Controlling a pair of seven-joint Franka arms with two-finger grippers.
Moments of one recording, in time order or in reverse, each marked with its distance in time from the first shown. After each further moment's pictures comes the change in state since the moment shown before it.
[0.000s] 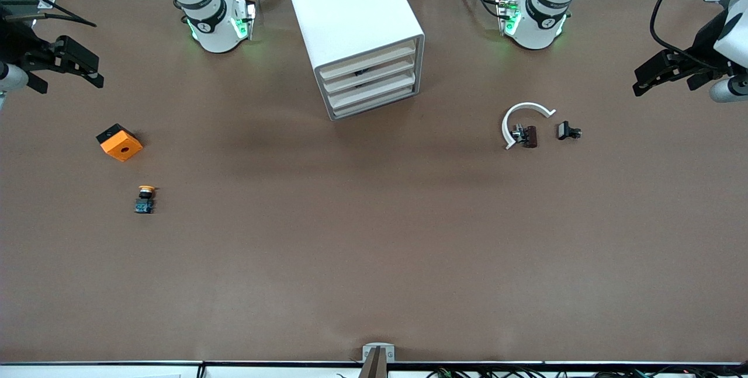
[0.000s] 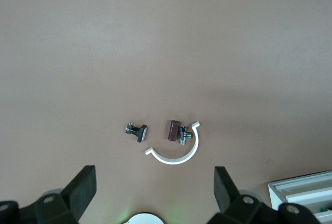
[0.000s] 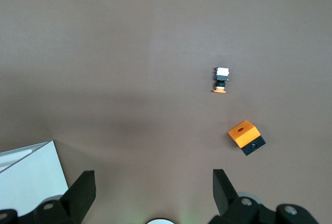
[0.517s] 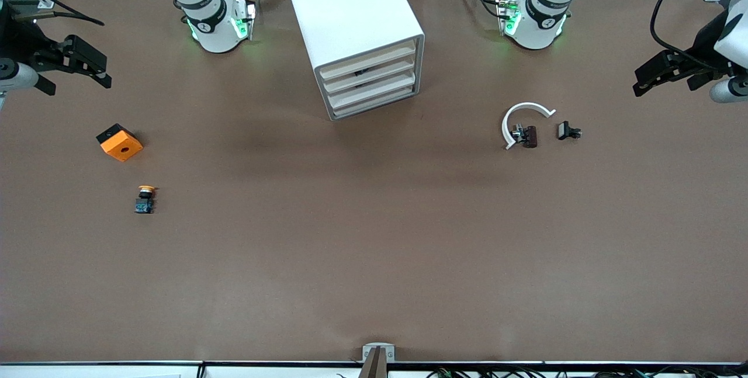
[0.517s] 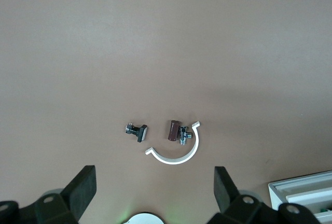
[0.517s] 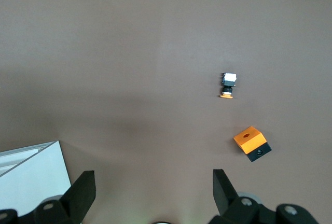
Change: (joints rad) left arm 0.000 0.001 0.001 0.000 0.000 0.000 0.000; right arm 0.030 0.005 -0.001 0.003 0.008 0.014 -0.001
